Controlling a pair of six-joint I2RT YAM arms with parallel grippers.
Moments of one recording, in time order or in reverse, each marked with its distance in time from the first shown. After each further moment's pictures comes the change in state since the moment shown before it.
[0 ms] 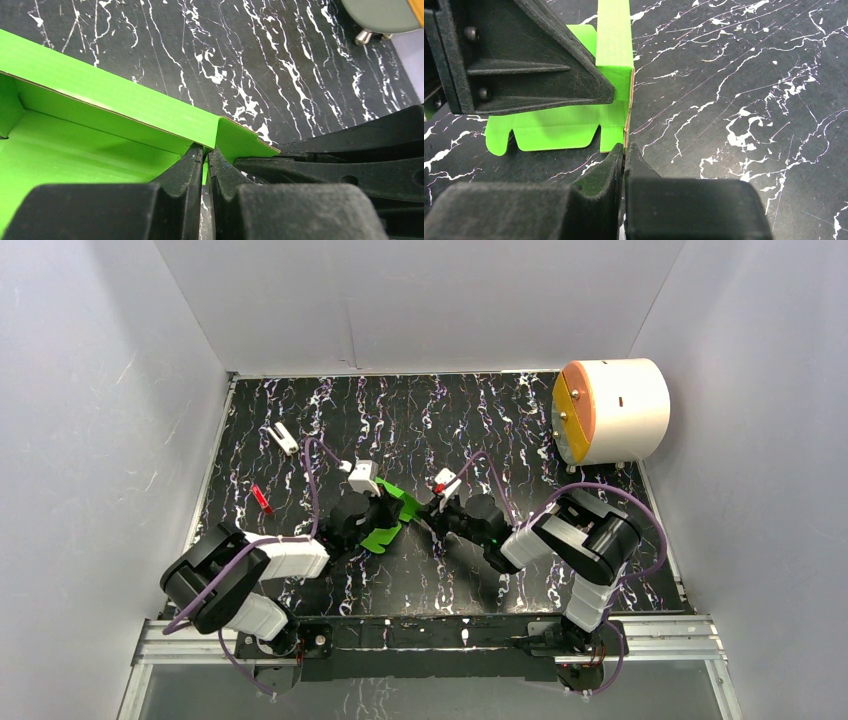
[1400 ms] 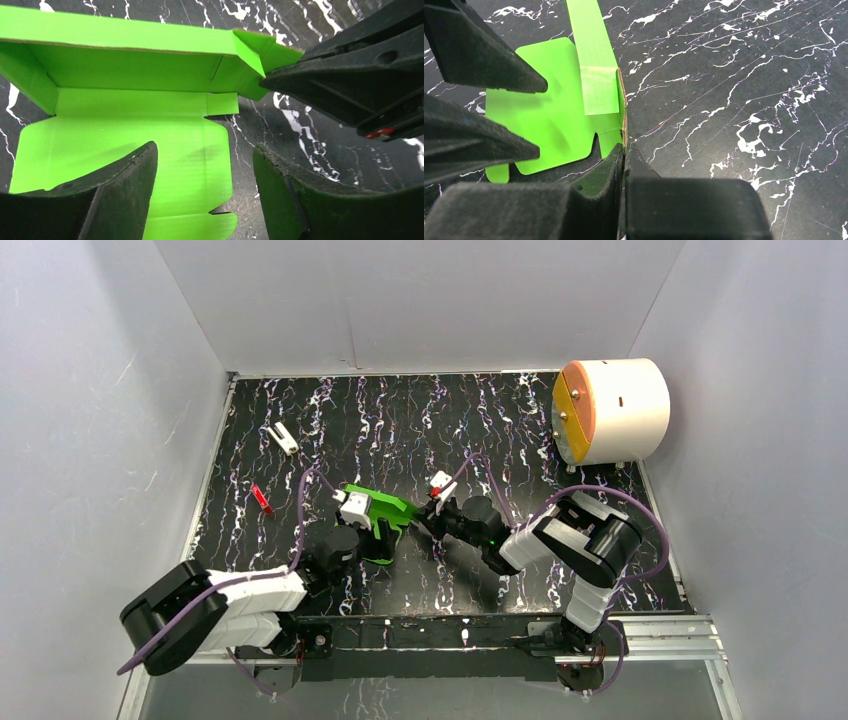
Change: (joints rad) left arm -0.135 -0.302 -0.218 -0.120 -0.143 0.148; right arm 0.026 -0.013 0.010 -0.023 0.011 -0.026
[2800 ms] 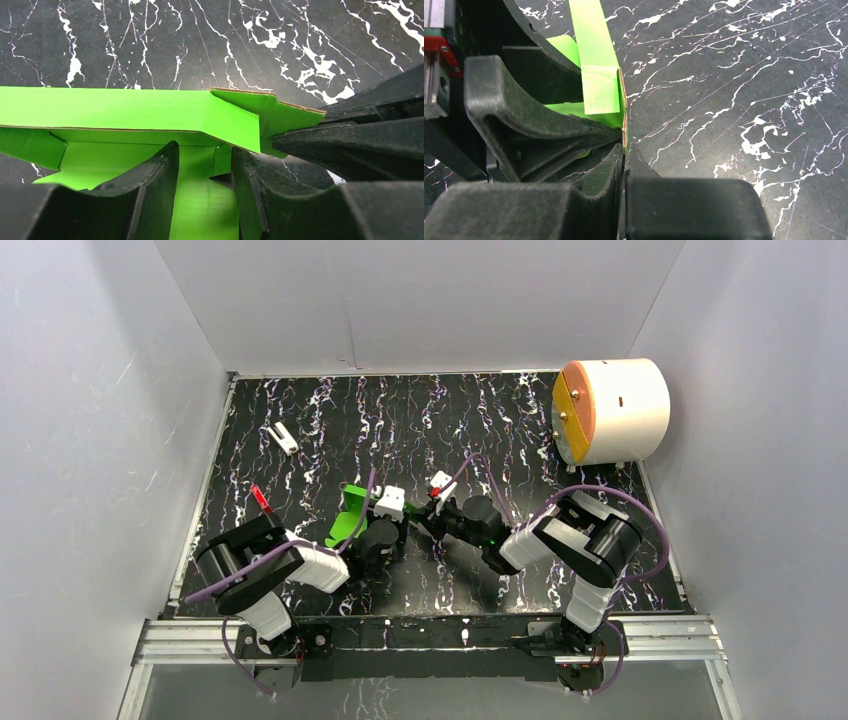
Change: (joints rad) left arm -0.127 0.476 0.201 0.233 -0.344 0.204; right arm 0.000 0.000 0.000 0.001 -0.022 0.003
